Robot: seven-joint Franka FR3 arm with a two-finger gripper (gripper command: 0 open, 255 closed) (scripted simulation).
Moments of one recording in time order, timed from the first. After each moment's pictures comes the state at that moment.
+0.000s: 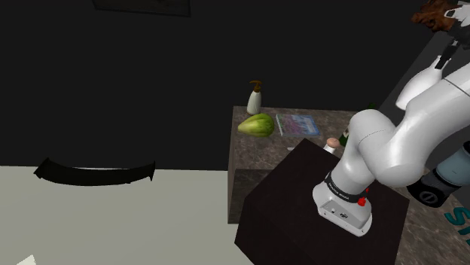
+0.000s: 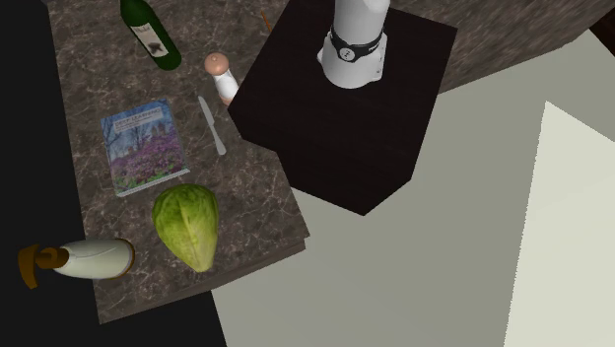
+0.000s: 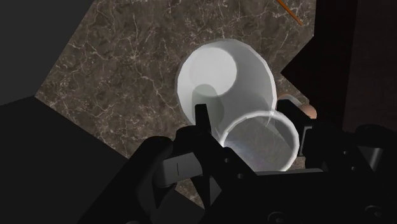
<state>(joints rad) 0.65 -0.43 -1.96 -1.38 -0.52 1.53 -1.32</state>
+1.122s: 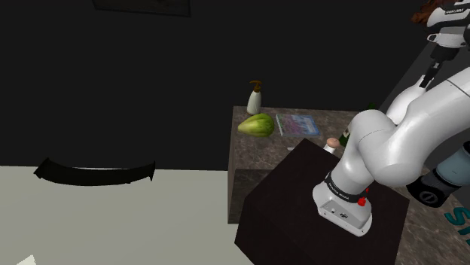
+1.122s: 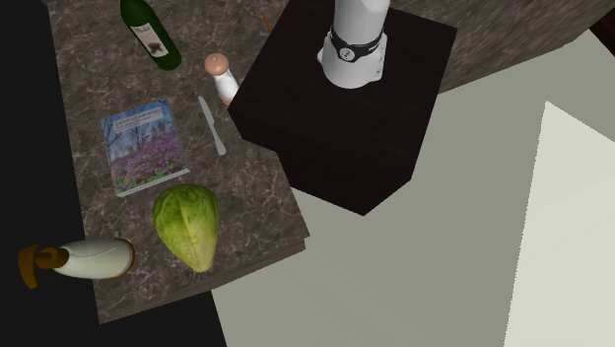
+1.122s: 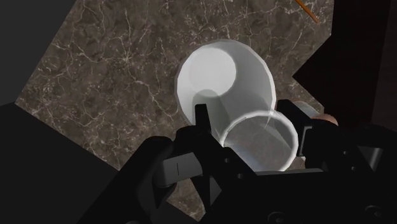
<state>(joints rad) 0.58 -0.44 -1.97 -1.62 -0.54 1.75 -1.27</state>
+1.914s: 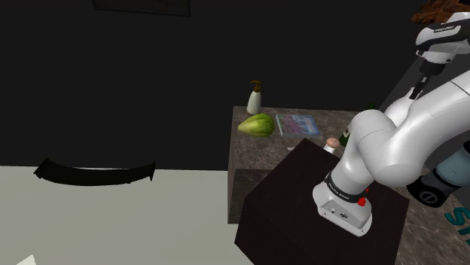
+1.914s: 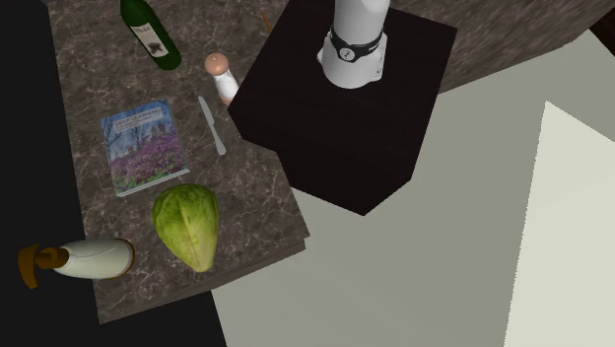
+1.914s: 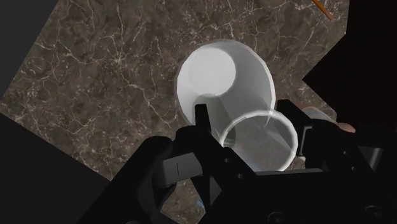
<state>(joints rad) 0.58 -0.48 -2.00 -1.74 -0.59 1.88 -1.22</state>
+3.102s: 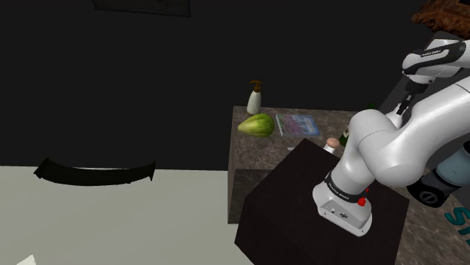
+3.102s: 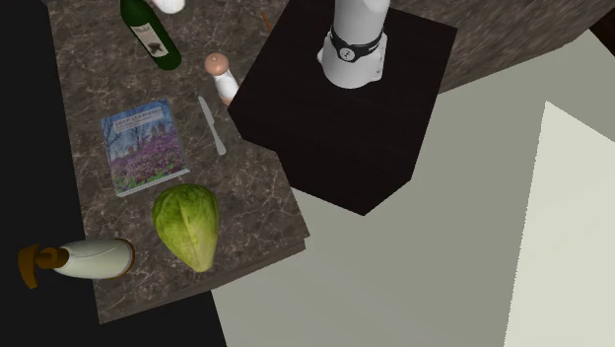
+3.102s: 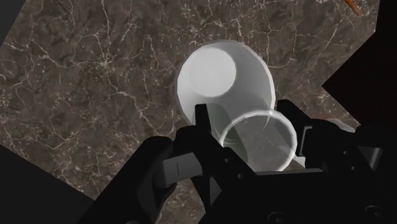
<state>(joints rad) 0.64 -0.59 -2.10 -1.84 -0.71 2.04 -1.13</state>
